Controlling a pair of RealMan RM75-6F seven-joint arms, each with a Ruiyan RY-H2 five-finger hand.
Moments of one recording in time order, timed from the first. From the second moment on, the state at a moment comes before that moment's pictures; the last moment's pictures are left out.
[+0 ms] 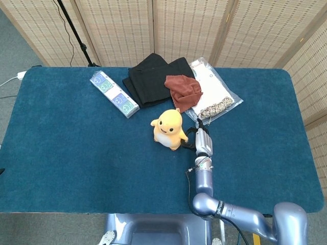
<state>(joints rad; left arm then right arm) -0.09 -0.88 -0.09 -1.59 1.38 1.38 -0.37 0.79 -1.92 0.54 -1.43 -0.46 1.25 -0.34</state>
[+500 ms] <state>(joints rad) -0.10 -0.89 -0.09 -1.59 1.38 1.37 -0.36 0.77 -1.92 0.52 -1.44 -0.52 1.25 -0.35</state>
